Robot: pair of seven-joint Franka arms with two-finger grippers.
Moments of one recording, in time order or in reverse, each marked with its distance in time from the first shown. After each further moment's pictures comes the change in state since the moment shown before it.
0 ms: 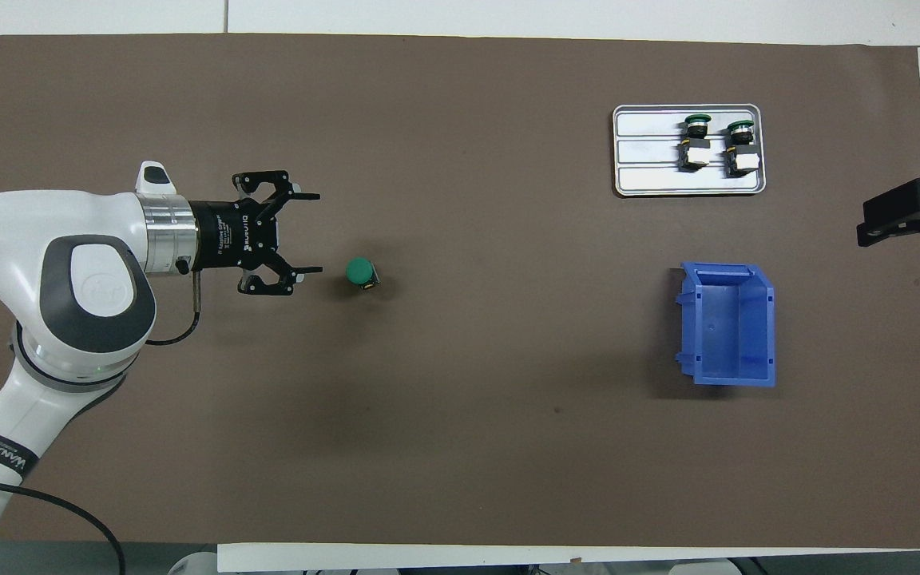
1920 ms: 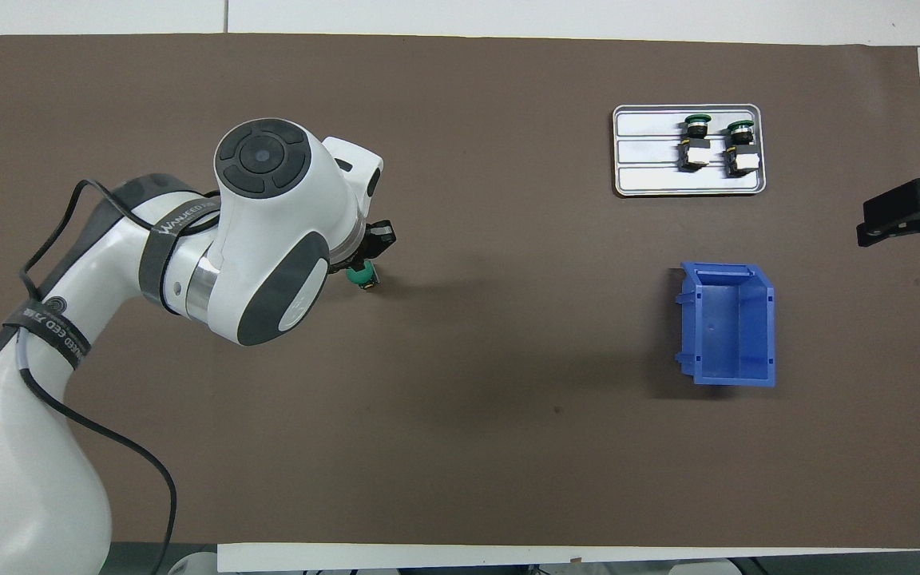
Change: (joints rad) left arm -0.246 0.188 -0.035 0.328 0.902 -0.266 0.177; right arm 0.000 0.000 0.000 0.000 0.000 0.000 0.000
